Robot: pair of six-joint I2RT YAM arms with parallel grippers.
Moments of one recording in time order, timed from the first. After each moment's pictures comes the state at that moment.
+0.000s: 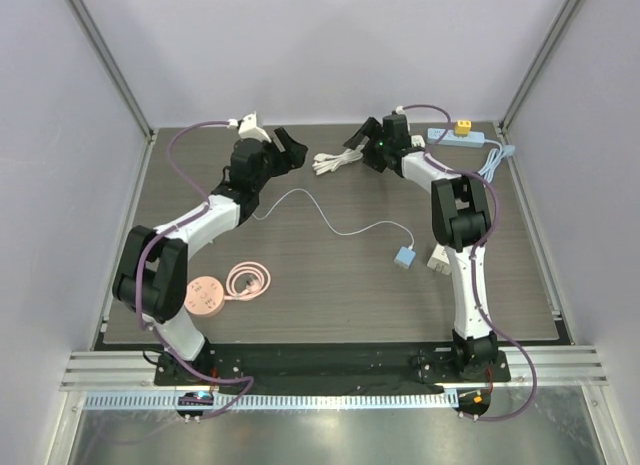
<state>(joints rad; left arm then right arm) -0.40 1.68 1.13 0.37 -0.04 -0.61 0.25 2.36 1.83 -0.02 -0.19 0.82</state>
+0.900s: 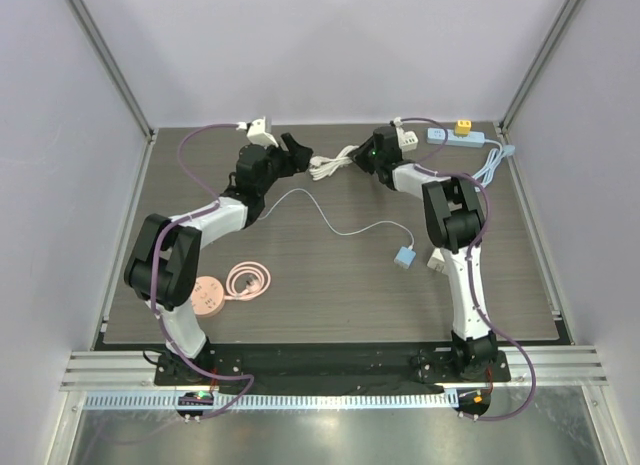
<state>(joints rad) -0.40 1.79 1.10 0.58 0.02 -0.53 0.30 2.41 1.75 0.17 -0.04 0.95</state>
